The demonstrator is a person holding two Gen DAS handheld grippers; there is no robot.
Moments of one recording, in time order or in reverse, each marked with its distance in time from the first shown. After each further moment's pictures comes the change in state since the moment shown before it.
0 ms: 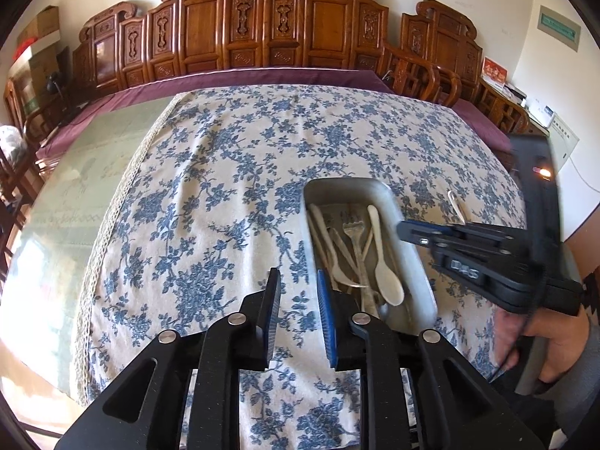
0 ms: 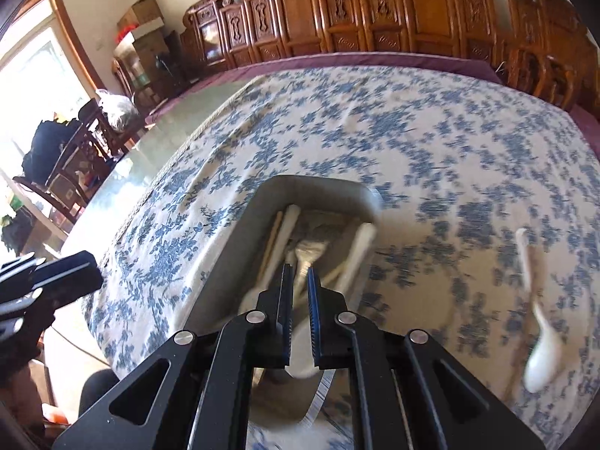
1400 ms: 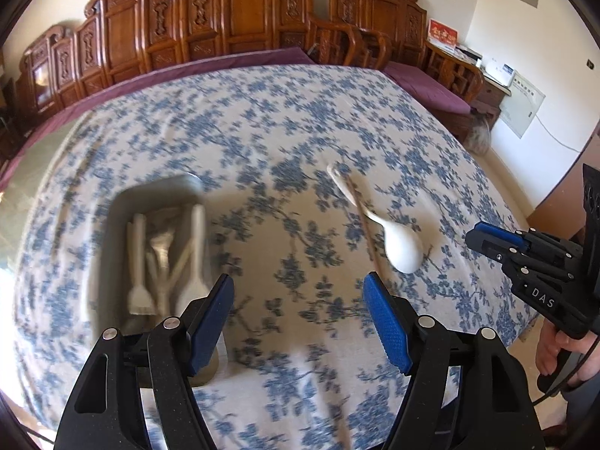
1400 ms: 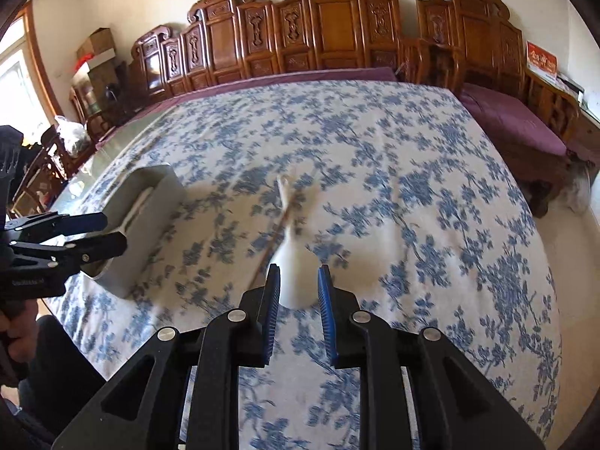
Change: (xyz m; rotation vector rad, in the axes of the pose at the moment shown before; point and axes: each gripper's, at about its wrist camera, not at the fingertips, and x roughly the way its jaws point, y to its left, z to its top) left arm 0.066 -0.187 0.001 0.128 0.062 -0.127; right arm -0.129 -0.195 -0.099 0.071 -0.089 -0.190
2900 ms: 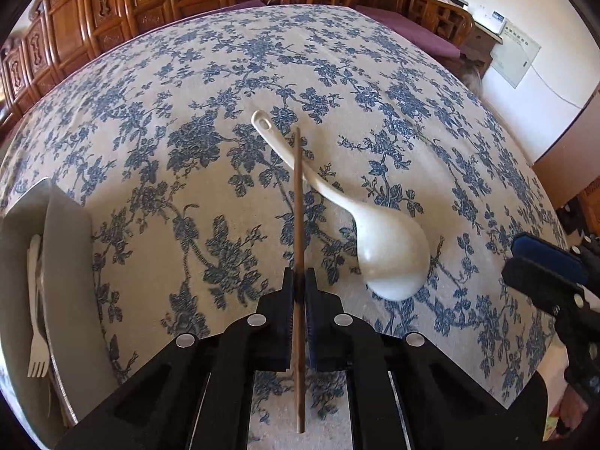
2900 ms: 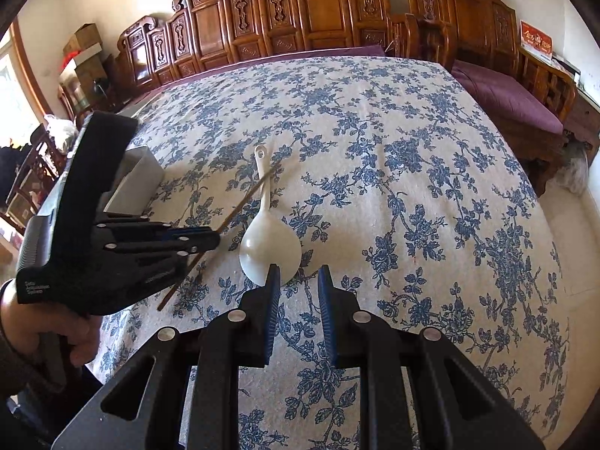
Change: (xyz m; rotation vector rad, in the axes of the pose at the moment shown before) left arm 0.115 -0.053 0.018 0.098 0.167 -0.024; right arm 0.020 -0.015 -0.012 0.041 0.057 -0.006
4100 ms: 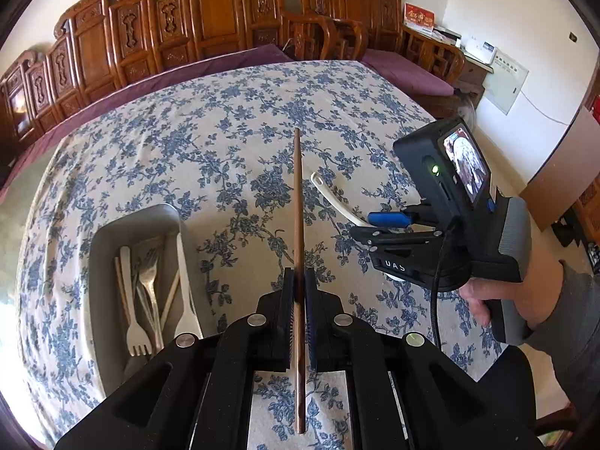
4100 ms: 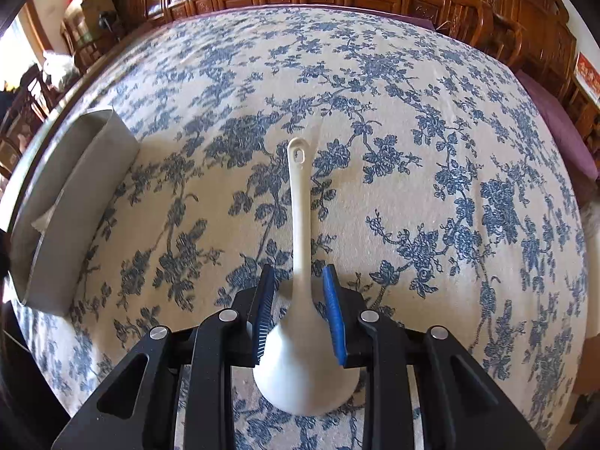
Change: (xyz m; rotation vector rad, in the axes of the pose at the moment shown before) left arm -0.108 0.043 -0.015 0.002 -0.151 0.019; right arm 0.113 0.048 0.065 -0.183 0.213 -0.046
